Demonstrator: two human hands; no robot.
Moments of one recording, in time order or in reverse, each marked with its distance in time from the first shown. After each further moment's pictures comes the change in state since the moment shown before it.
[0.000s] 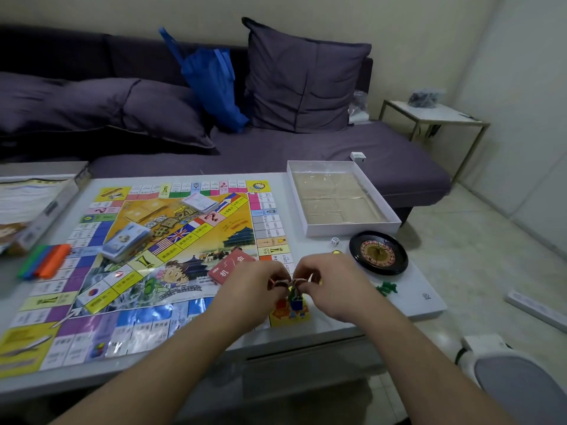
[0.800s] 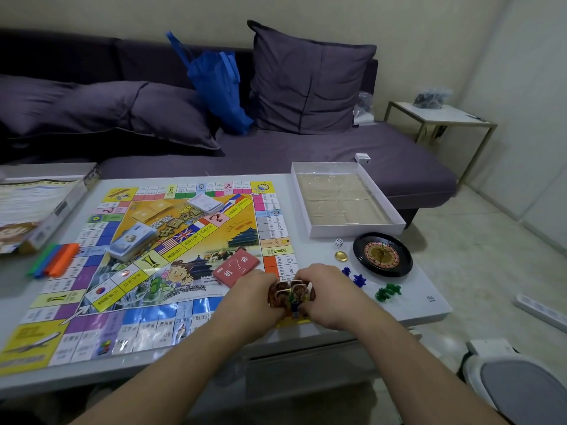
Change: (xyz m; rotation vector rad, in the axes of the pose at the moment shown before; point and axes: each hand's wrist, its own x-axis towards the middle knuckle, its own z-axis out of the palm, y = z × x) left_hand -0.008 -0.011 0.014 0.107 -0.026 -0.050; right_hand 0.002 -0.006 0.013 -0.109 -0.152 -0.013
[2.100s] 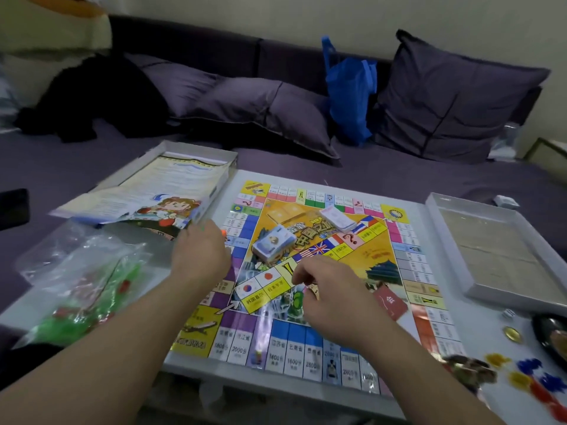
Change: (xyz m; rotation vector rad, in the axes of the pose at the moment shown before) left_hand -0.028 -0.277 -0.157 0.331 0.344 -0.695; right_hand 0.097 -0.218 0.062 0.072 0.054 -0.418
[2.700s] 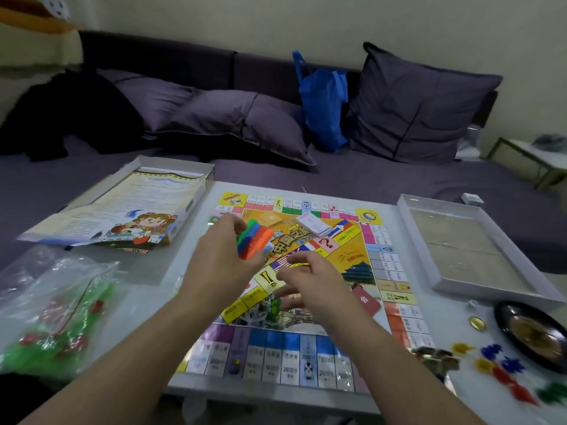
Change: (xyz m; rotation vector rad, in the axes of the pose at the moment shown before) left_hand -0.065 0.065 -0.058 -0.658 0.065 0.235; right_hand 0.002 -0.006 -0.012 0.896 0.076 0.481
